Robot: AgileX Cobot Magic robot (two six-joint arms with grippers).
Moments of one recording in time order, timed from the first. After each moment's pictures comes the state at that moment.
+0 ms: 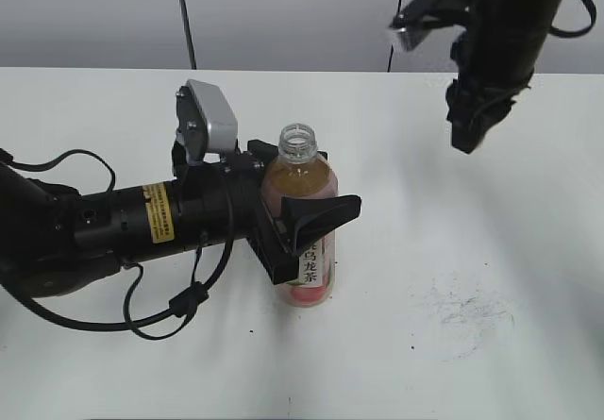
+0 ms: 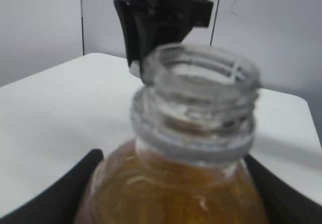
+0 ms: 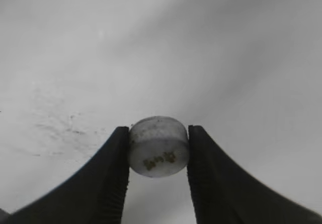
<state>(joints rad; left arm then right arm) -0.53 1.97 -0.70 0.77 -1.18 -0.34 0.34 1.97 -1.64 0.00 1.22 -0.69</state>
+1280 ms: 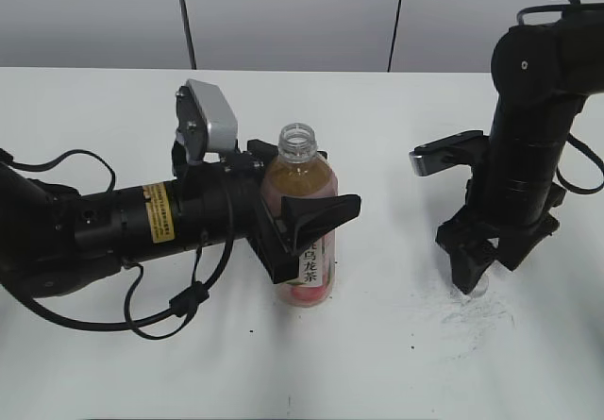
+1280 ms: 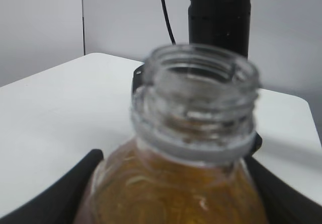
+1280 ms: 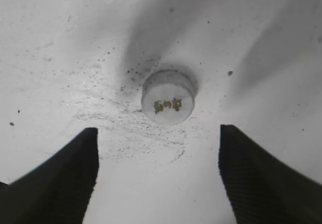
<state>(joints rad) -0.53 1.97 -0.70 0.77 -1.18 -0.34 0.32 1.98 -1.18 0.09 0.98 -0.29</state>
